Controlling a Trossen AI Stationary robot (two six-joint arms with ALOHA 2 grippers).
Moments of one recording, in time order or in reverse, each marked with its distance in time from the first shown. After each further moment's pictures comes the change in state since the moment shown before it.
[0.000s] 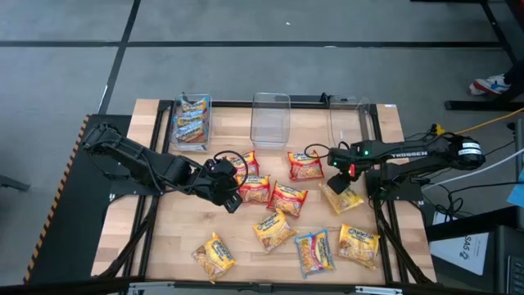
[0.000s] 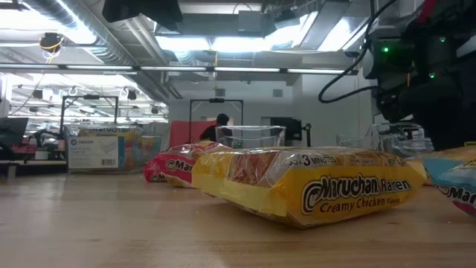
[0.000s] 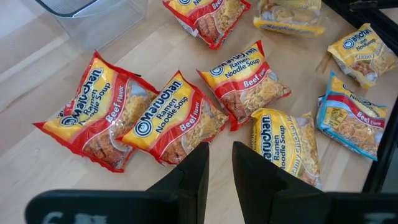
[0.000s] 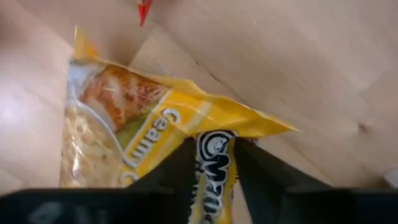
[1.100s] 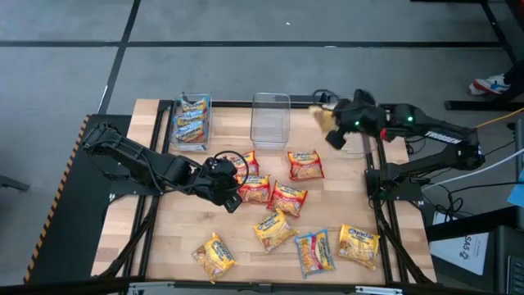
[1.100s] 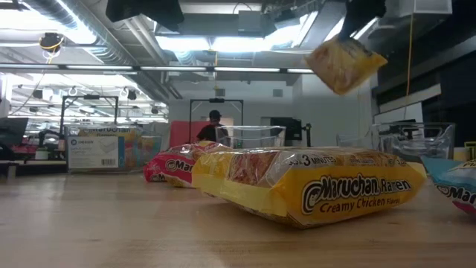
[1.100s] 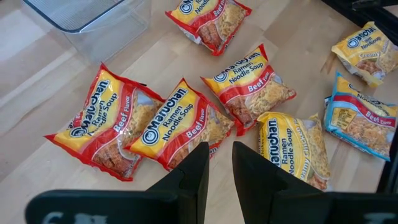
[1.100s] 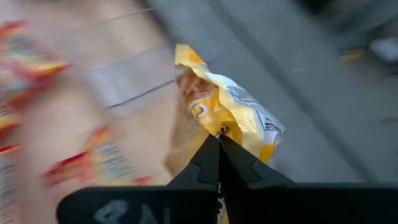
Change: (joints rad) left arm 0.000 0.000 0.000 0.000 -0.029 0.052; right arm -0.016 -0.003 0.837 -0.247 0.748 -0.545
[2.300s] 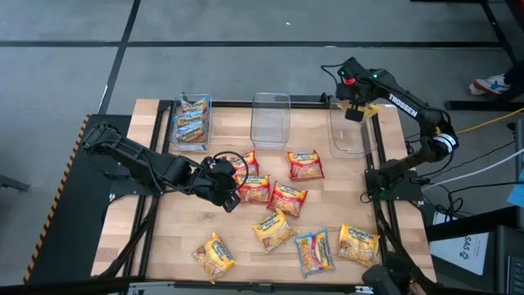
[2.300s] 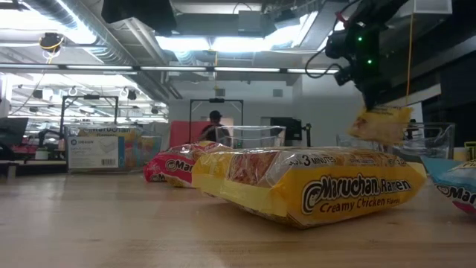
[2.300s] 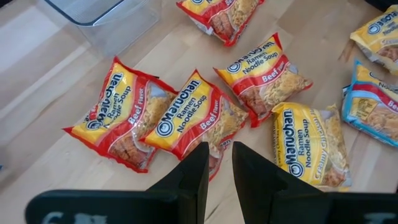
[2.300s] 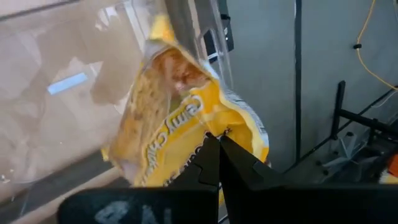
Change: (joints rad) left arm 0.000 0.000 0.000 -0.059 -0.001 0.001; right arm -0.788 0.328 -0.089 0.048 -0.166 -0.899
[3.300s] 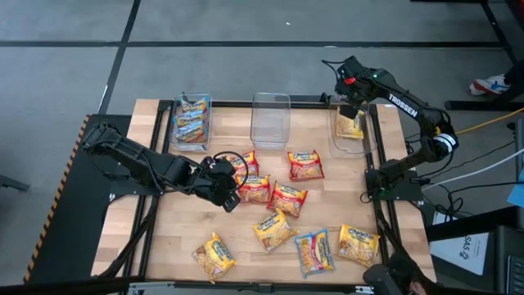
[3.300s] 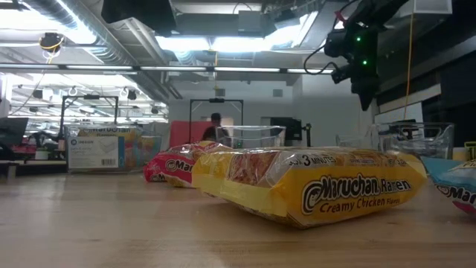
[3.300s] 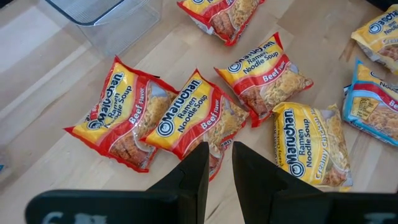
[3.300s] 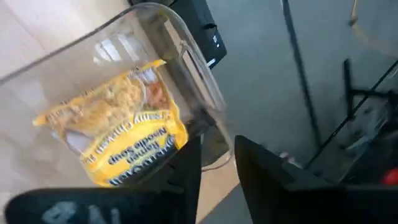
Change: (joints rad) left arm 0.001 0.000 0.000 -0.001 0.000 0.000; right arm 0.000 0.001 0.000 0.040 -0.013 0.221
